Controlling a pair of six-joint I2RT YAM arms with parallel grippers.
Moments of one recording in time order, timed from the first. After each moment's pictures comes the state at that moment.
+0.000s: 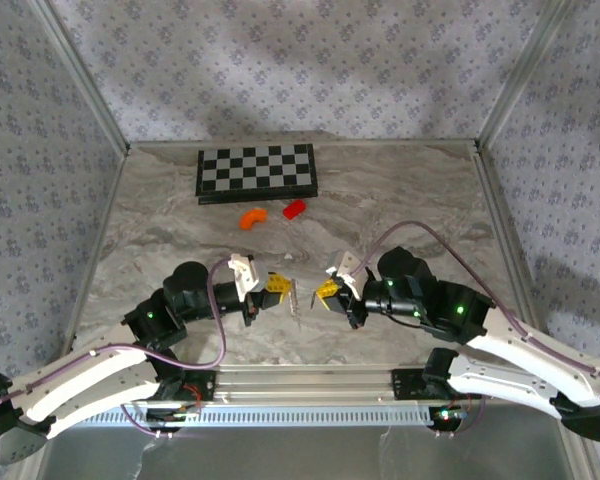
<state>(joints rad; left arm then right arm) -0.96 0.69 0.56 -0.03 0.30 -0.02 1.04 0.80 0.87 -0.54 -0.17 0.01</state>
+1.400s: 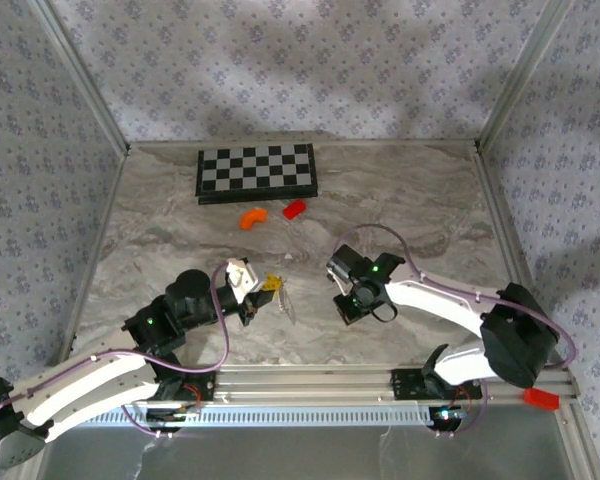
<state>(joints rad) -0.96 0.64 0.48 -0.06 0.13 0.01 0.85 1.39 0.84 -0.82 -0.07 0.30</state>
